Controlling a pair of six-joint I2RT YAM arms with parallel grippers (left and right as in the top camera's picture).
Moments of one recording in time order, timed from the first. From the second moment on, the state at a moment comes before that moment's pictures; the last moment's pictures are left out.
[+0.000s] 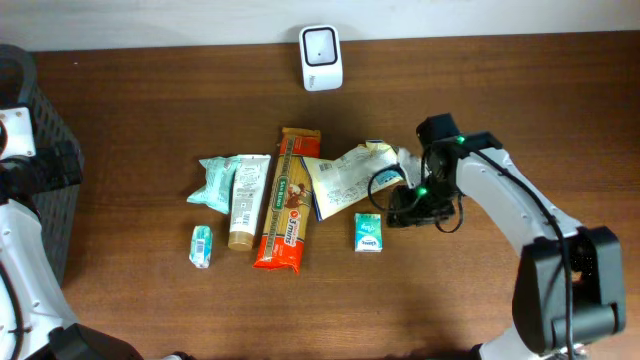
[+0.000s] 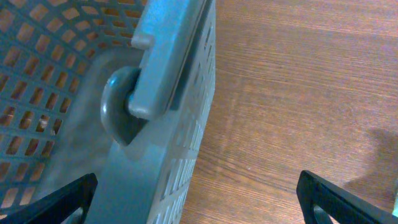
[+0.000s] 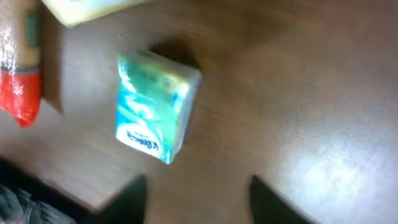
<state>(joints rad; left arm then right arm) 0.60 1.54 1.40 -0.69 0.07 0.37 0.20 1.76 1.20 -1.06 -0.36 0.02</state>
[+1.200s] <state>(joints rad) 0.60 1.54 1.40 -0.69 0.07 0.37 0.24 1.64 1.19 -1.06 -0.45 0.30</state>
